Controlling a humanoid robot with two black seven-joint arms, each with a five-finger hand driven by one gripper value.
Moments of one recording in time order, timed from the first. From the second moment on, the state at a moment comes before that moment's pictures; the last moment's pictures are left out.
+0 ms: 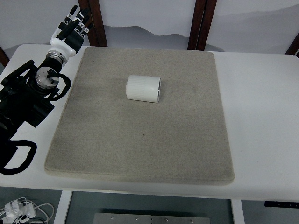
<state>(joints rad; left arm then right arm) -1.03 0.14 -0.75 -0.26 -0.25 -0.32 -0.21 0.00 0.00 -0.01 0.19 -0.03 -0.01 -0.03</state>
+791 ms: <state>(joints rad) -1.03 0.15 -0.73 -0.26 -0.24 -0.32 -0.21 0.00 0.00 -0.01 0.19 -0.03 -0.01 -0.03</state>
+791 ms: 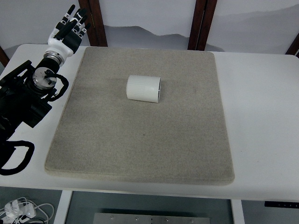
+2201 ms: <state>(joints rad) -1.10 0.40 -0.66 -0.58 0.51 -0.34 -0.23 0.00 0.00 -0.01 0.19 -0.03 -0.01 -0.03</state>
